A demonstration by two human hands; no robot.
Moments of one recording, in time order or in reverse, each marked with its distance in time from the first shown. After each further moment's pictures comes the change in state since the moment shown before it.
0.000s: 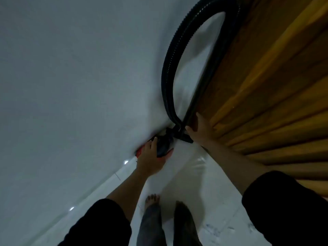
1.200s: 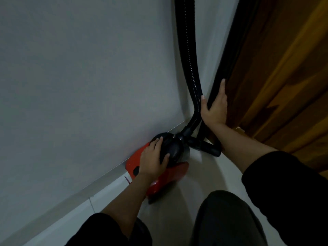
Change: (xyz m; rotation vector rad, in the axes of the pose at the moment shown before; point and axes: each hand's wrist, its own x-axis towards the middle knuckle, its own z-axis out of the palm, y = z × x) left_hand 0.205 -0.225 0.261 0.156 0.418 0.293; right_hand 0.202 0.160 0.229 0.252 0.637 -0.378
